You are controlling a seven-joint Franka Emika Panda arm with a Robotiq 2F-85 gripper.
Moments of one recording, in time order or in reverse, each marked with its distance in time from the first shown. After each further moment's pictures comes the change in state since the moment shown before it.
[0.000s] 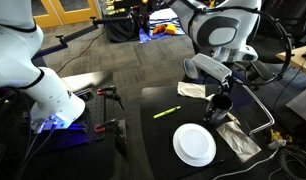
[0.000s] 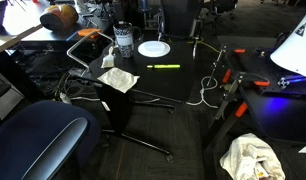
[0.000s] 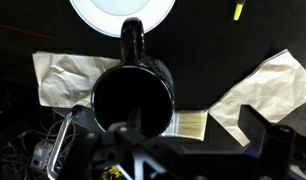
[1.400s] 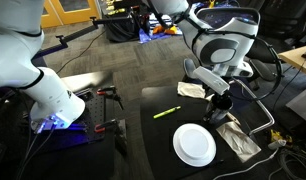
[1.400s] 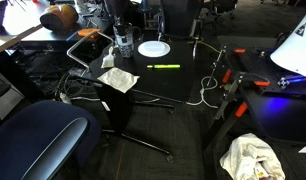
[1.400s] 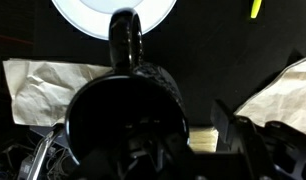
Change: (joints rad) arm -0.025 0.157 0.016 0.109 -0.001 0.001 -0.002
